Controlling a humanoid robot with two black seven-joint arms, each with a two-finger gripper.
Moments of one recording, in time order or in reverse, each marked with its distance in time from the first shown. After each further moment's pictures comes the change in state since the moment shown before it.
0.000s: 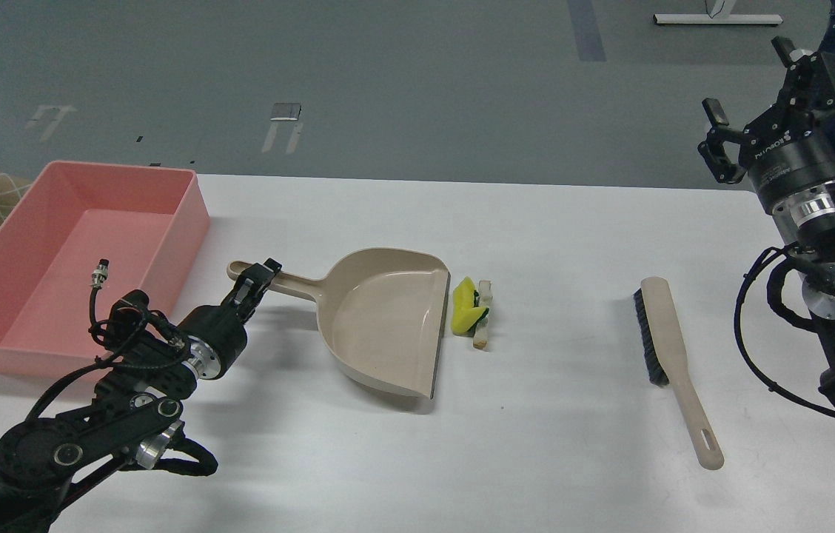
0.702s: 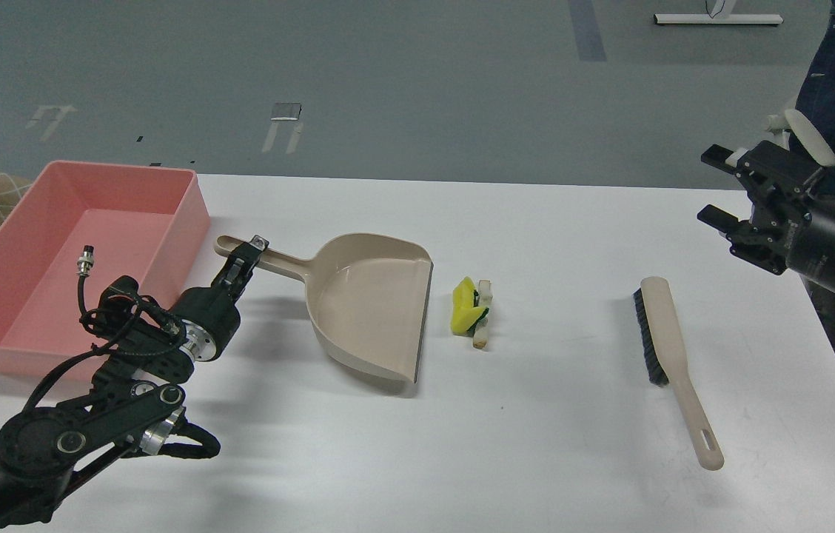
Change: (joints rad) left arm -0.021 -0.001 -0.008 0.002 0.008 0.098 -0.019; right arm -0.006 -0.655 -0.624 0.550 -0.176 0.003 -0.018
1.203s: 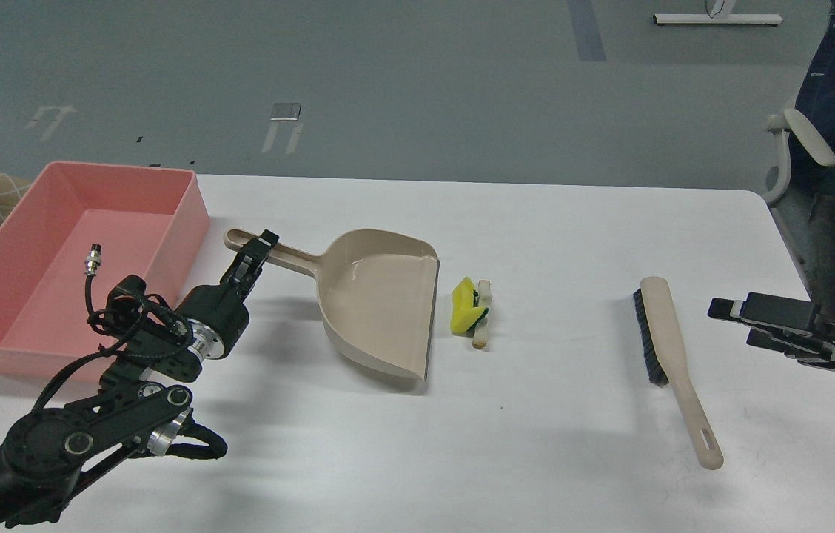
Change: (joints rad) left arm -0.002 -0.019 0.001 -0.001 0.011 0.000 -0.049; right arm -0.016 -0.215 -0.143 0.136 -0.215 0.076 -0.019
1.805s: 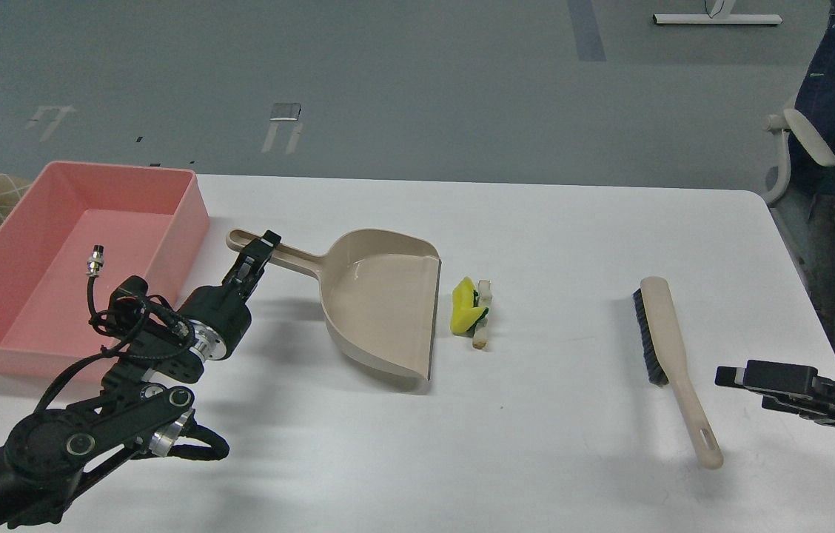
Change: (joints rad) left arm 0.002 -0.004 0.000 -0.002 0.000 0.000 -0.001; right arm -0.102 0.018 -0.001 0.002 -0.109 0.016 -0.033
